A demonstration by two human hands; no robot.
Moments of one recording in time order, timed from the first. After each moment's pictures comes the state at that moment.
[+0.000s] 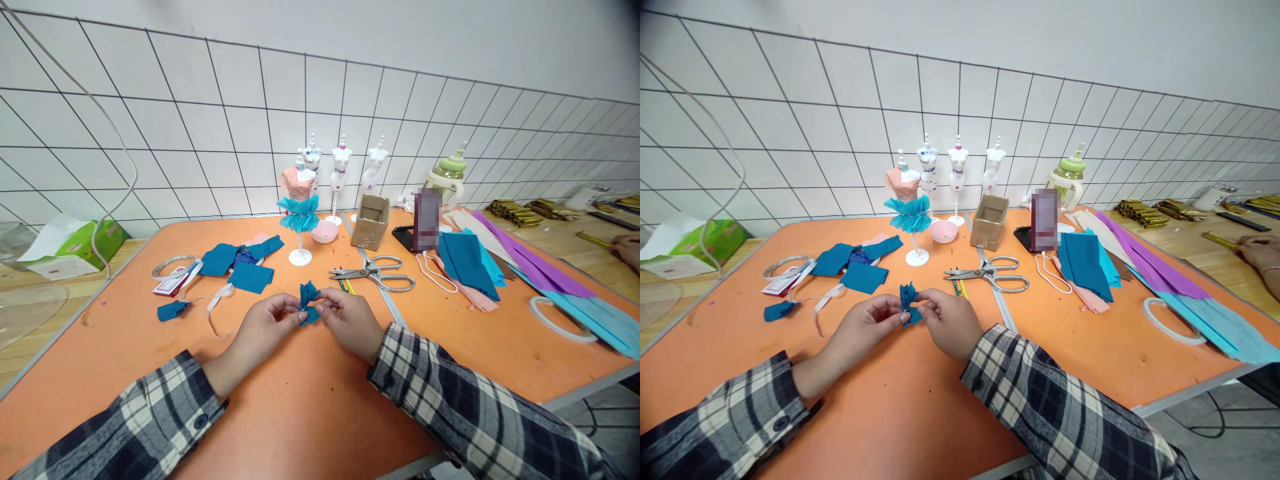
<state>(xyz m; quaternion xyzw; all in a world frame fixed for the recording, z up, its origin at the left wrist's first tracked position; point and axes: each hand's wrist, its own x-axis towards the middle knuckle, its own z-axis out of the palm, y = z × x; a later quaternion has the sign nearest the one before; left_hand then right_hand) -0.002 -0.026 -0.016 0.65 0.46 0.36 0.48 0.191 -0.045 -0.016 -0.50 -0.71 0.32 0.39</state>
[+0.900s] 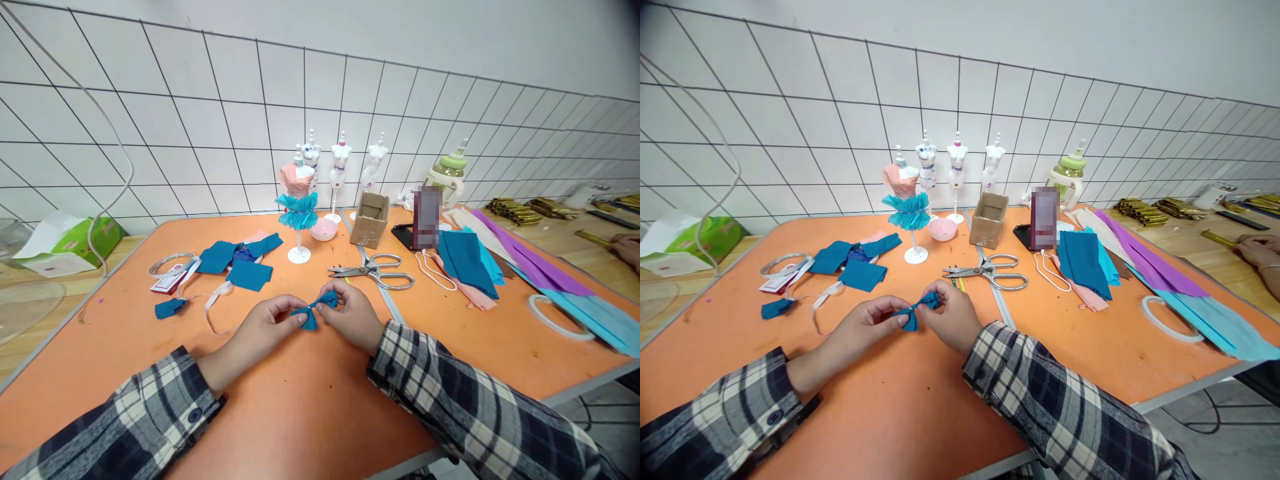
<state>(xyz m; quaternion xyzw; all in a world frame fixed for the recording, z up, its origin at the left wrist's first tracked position) -0.004 -0.028 -0.011 0.67 0.42 0.31 0.52 0.188 -0.043 -0.017 -0.49 -0.62 0.40 0.46</state>
